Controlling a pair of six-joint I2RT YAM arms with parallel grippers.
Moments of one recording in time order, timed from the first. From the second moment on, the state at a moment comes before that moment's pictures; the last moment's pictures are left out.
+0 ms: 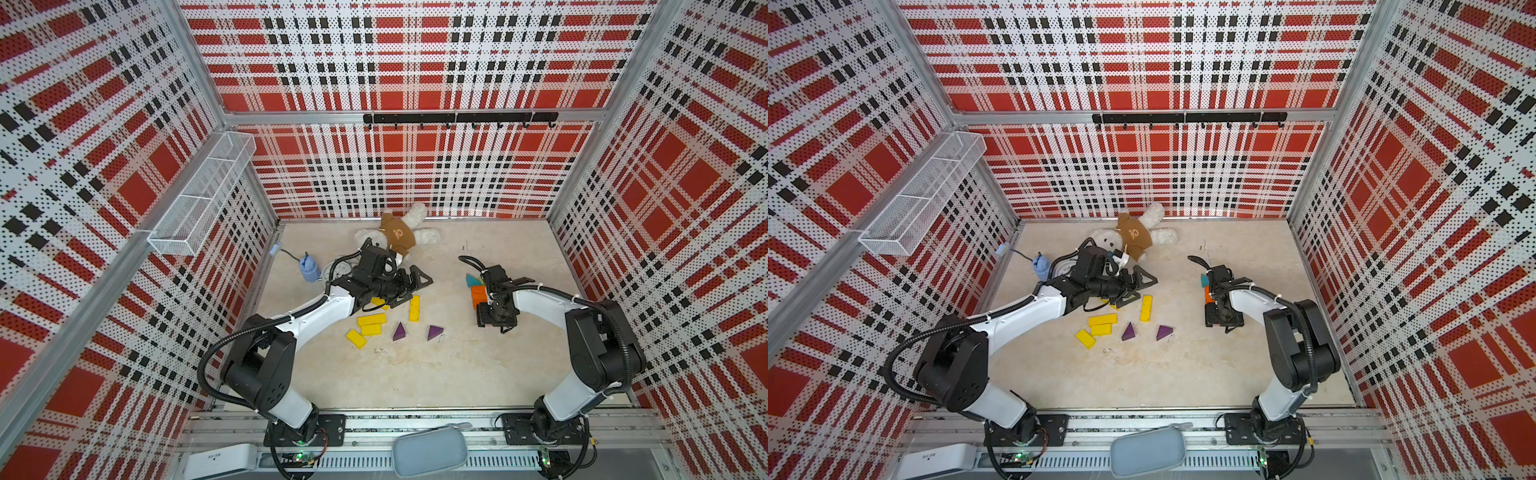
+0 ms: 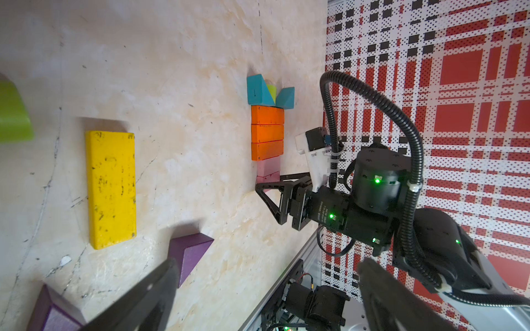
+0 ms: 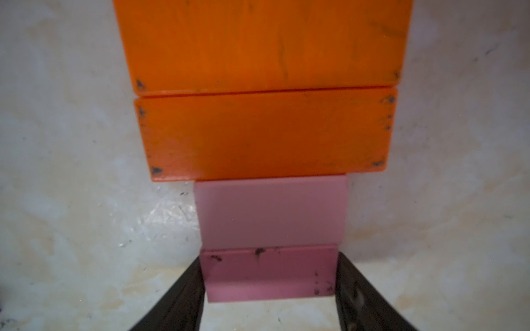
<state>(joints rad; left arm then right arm) -0.54 1.57 1.04 -0.11 0.59 -0.93 0.30 1.66 0.94 -0.68 0.10 0.30</state>
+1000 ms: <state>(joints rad) -0.30 1.54 1.01 -0.10 0.50 -0.98 0.81 1.59 1.21 -0.80 0.15 0.42</state>
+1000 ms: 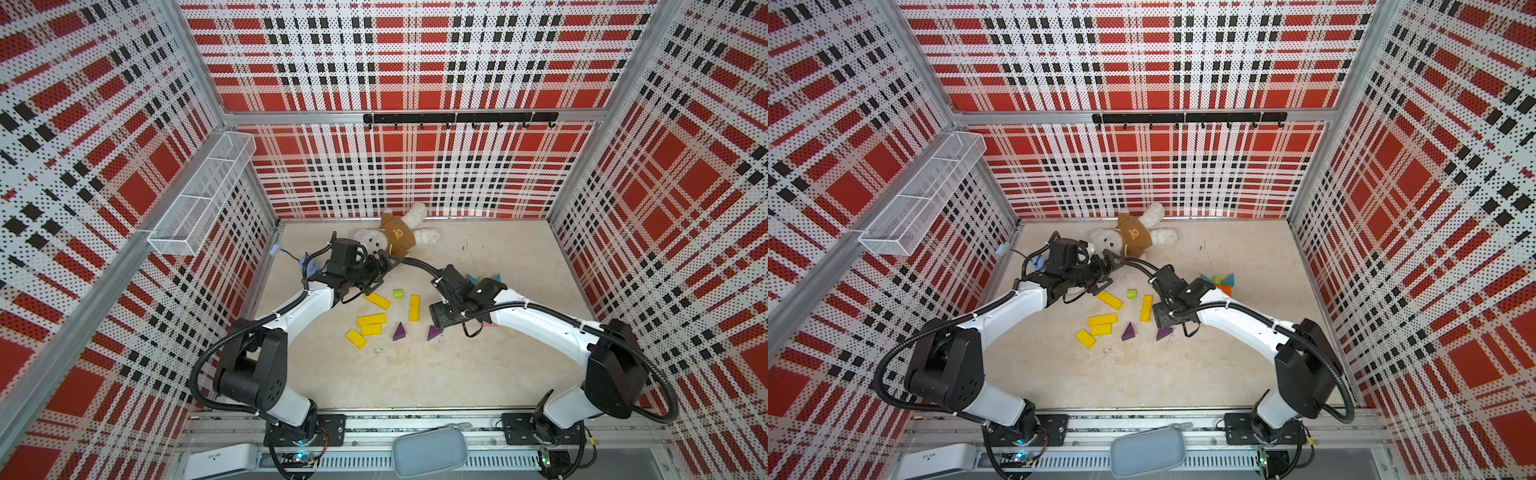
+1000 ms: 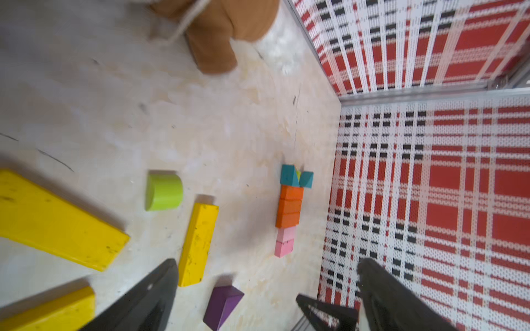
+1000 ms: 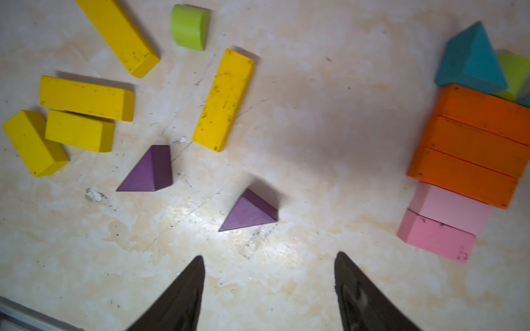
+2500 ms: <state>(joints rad) -0.35 1.54 1.01 -0.08 0.52 -0.99 0.82 1.71 1.09 -0.82 0.22 0.49</state>
